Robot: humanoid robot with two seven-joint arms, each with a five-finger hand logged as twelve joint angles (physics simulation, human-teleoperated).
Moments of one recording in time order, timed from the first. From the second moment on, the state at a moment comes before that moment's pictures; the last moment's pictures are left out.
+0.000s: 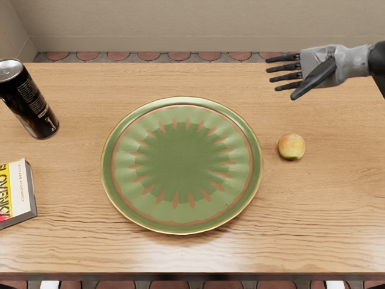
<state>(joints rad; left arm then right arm) 0.00 0.00 -0.12 -0.22 0.04 -0.13 0.11 1.31 -0.68 0.19 0.82 0.24 0.61 -0.61</state>
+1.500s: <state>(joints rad) 0.00 0.00 -0.12 -0.22 0.04 -0.13 0.11 1.68 -0.31 -0.76 1.38 -0.04 -0.57 -0.61</state>
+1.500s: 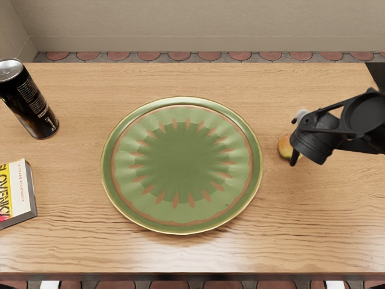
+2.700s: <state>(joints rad) 0.00 0.00 -0.12 -0.22 0.04 -0.13 0.11 1.56 -0.40 -0.55 1.29 -0.05 -0.55 -0.61</state>
